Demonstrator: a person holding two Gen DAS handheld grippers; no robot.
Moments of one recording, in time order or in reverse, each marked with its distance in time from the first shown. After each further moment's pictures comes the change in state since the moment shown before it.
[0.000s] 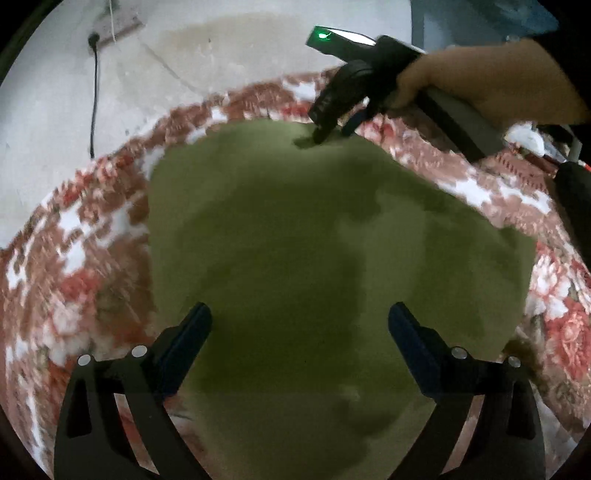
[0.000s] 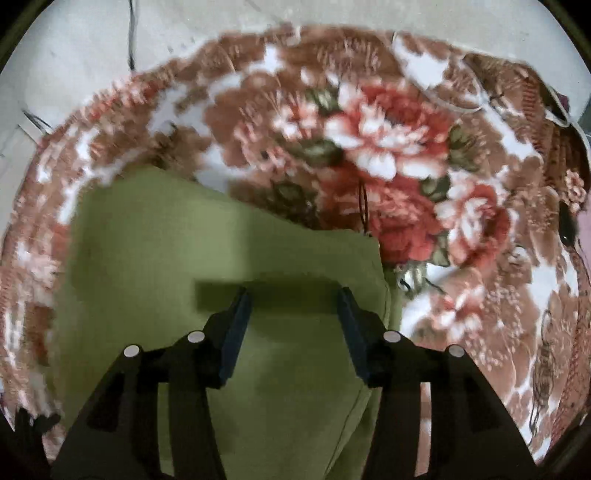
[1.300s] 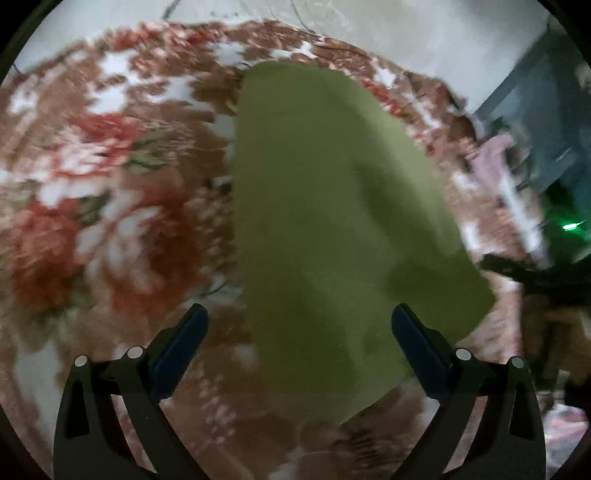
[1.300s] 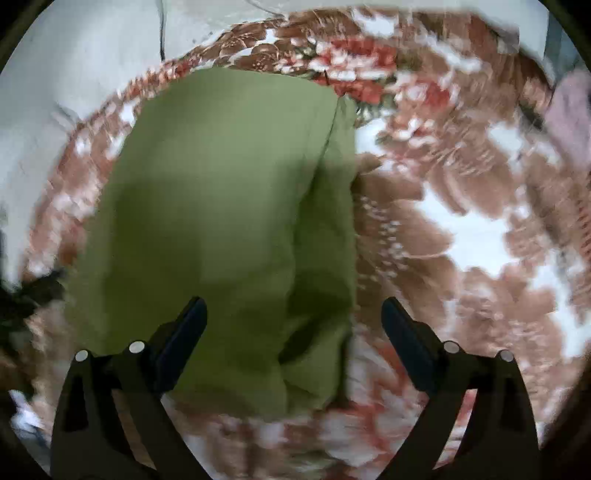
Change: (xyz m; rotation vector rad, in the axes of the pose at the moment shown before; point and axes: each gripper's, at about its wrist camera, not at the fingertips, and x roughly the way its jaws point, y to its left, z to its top) left arm -0.032 0.112 -0.035 -0.507 0.195 -0.252; right arm -0.095 -0.030 -0.202 0.189 0.023 0.258
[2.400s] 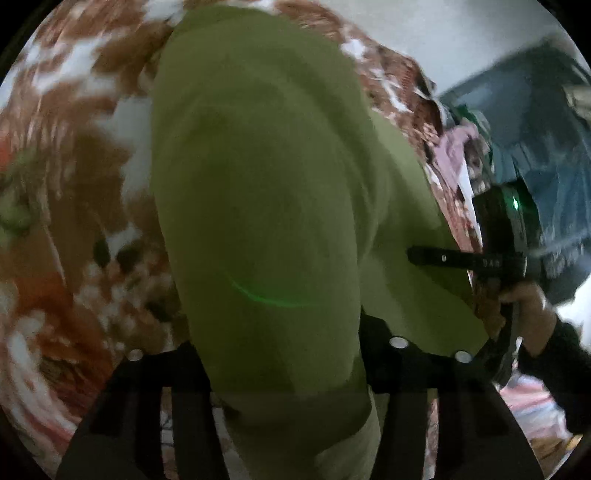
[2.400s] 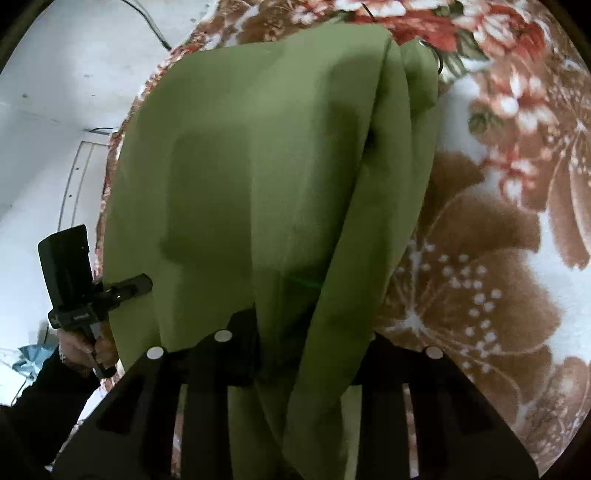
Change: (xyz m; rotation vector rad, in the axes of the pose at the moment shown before) left arm 0.102 0.007 0.068 -0.017 0.169 -0.241; right arm 0.091 -0.011 0.071 0.060 0.226 0.268
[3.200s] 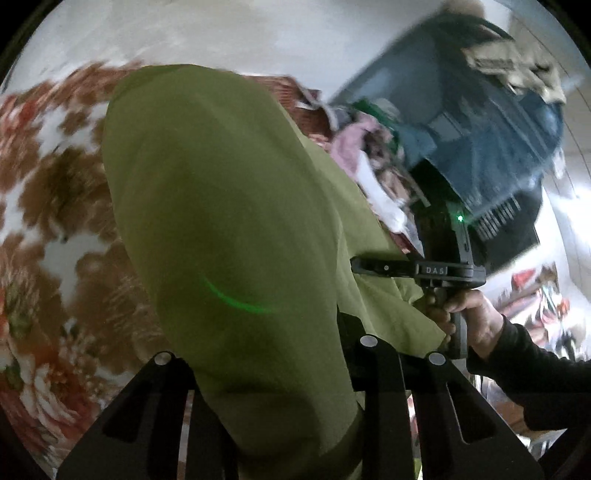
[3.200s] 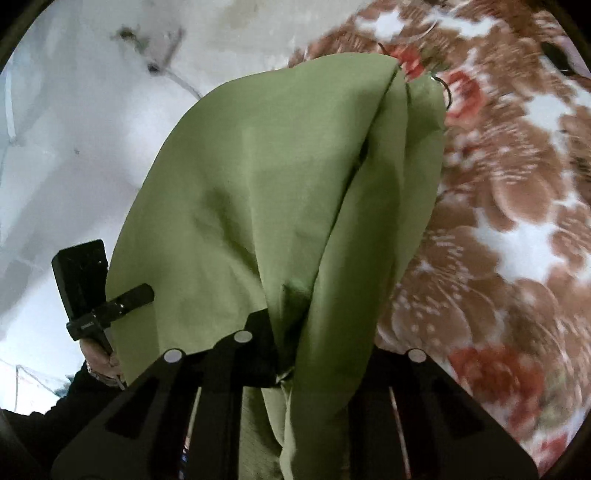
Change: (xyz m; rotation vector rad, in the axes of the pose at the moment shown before) left arm -0.109 -0.219 0.027 0.309 -0.027 -0.176; right arm -0.212 0.037 -0.108 0.099 -0.315 0.155
